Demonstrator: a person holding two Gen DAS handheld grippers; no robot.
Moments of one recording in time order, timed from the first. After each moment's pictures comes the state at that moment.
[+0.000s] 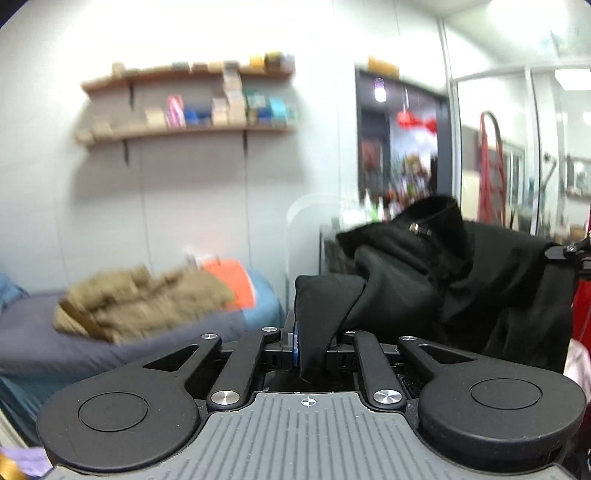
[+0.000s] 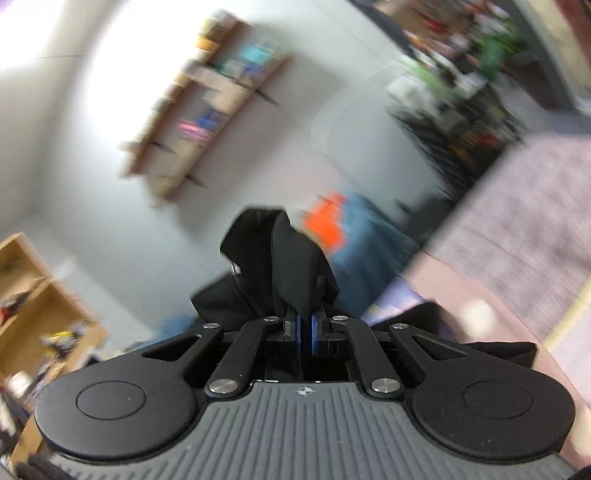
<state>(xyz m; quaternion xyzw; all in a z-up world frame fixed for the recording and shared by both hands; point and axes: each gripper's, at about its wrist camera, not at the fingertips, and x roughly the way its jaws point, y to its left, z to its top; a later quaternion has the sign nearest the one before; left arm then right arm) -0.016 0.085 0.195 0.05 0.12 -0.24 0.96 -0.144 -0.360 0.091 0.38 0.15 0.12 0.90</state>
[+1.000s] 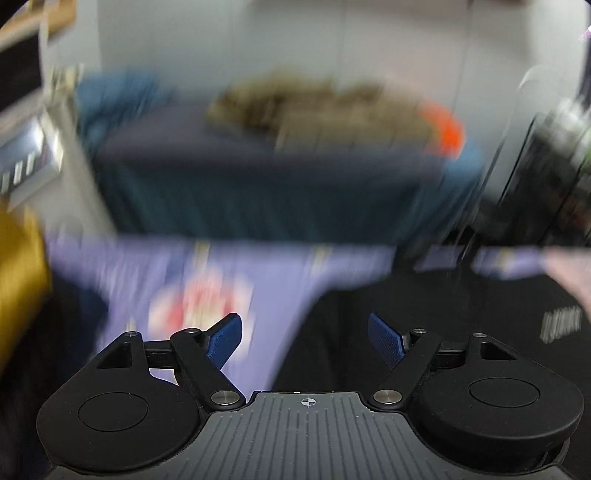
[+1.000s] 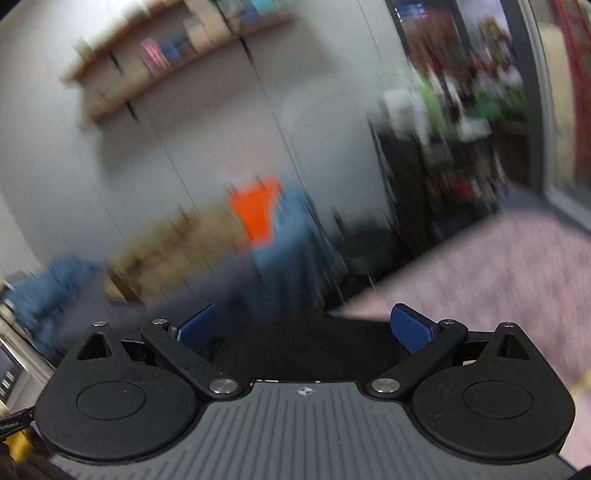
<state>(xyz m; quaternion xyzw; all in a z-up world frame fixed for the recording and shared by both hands) 0.175 0.138 -0.056 -0.04 0.42 0.08 0.90 0.111 -0.313 -0.038 0.22 0.33 -0.05 0.91</state>
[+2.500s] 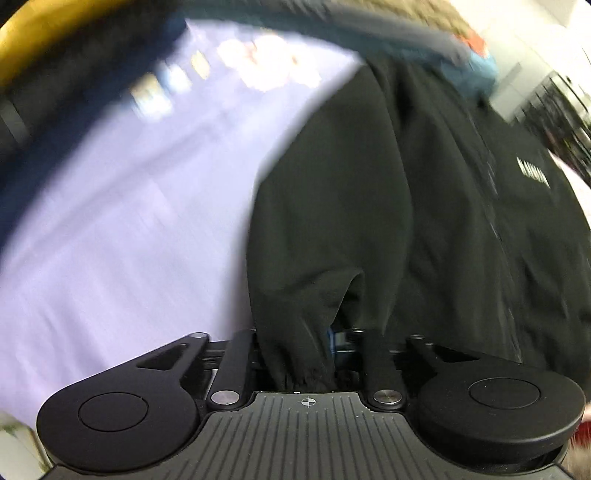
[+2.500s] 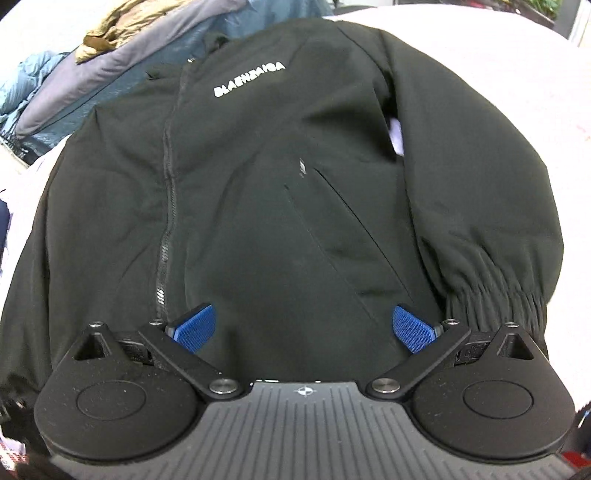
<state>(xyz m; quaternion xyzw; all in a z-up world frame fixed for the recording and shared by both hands) -0.075 0.223 -0.098 -0.15 0.52 0.07 0.84 -0.037 -0.168 -0.162 0.11 0.56 -0.01 0.82</state>
